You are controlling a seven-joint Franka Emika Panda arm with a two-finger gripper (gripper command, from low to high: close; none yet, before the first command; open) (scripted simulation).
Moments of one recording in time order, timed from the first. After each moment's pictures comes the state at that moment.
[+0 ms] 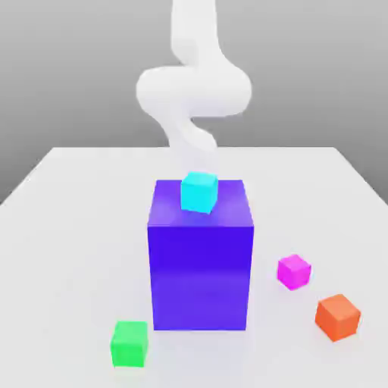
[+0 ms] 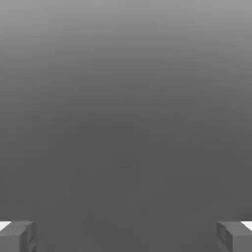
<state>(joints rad) 0.04 -0.73 0.01 -2.36 0.04 2.36 0.79</state>
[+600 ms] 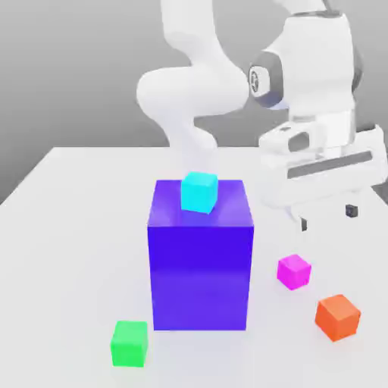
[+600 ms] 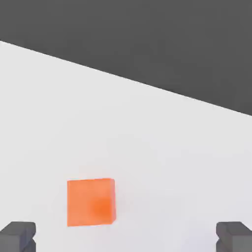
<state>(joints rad) 0.35 -0.22 0.25 -2.83 0.19 2.78 0.82</state>
